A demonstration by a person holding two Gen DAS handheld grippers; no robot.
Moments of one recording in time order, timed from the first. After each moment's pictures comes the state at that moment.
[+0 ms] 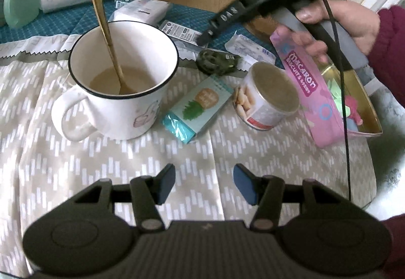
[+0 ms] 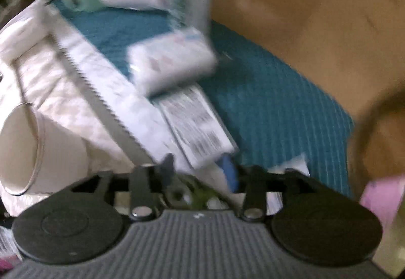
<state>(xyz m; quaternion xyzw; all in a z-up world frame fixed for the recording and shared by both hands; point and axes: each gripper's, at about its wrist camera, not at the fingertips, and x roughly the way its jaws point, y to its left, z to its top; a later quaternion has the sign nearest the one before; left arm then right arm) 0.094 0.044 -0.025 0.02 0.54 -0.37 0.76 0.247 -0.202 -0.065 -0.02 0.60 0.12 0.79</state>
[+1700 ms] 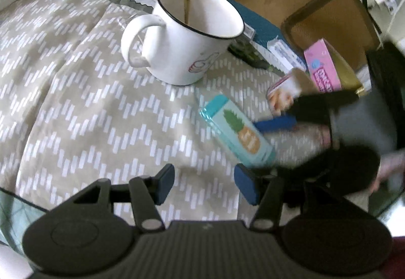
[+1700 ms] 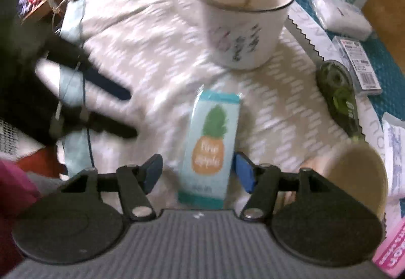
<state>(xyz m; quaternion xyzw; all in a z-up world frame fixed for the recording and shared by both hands) 0.065 0.092 -0.039 -0.08 0.57 -0.27 0.77 0.063 -0.086 -0.069 -0.15 0.56 0.33 0.75</state>
